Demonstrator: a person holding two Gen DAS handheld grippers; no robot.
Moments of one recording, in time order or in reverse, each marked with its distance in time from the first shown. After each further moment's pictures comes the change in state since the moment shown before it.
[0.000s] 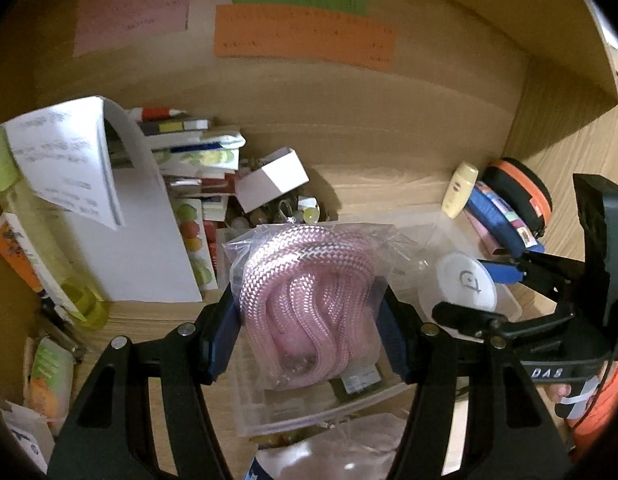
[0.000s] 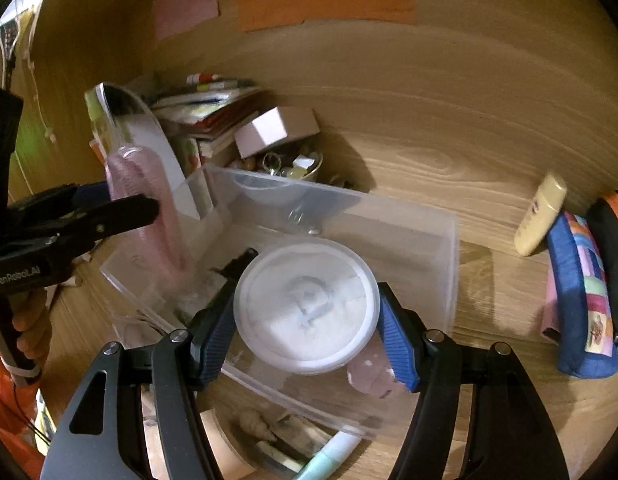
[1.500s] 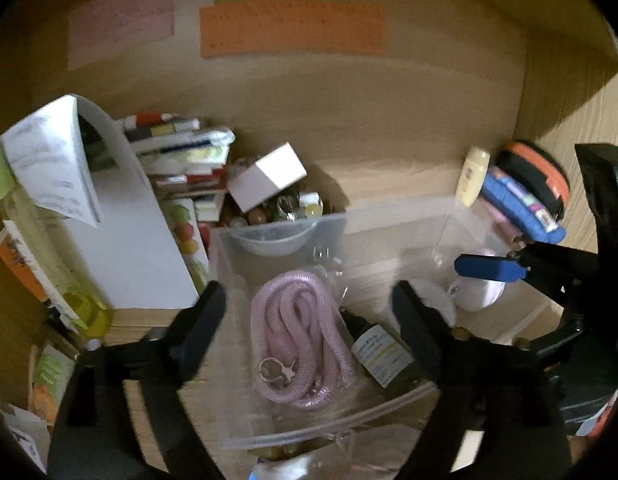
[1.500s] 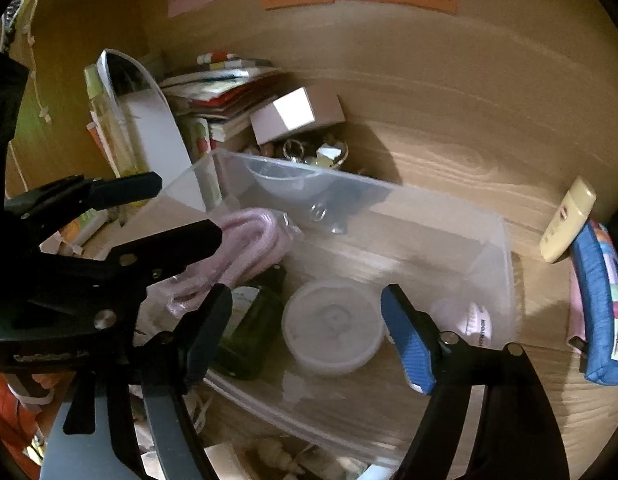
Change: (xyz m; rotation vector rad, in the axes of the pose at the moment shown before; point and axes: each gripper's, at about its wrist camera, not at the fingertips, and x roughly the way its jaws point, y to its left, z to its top) left arm 0.006 -0.015 -0.011 0.046 -0.059 0.075; right arm 0.015 0.019 0.004 -0.024 -0.025 -0.006
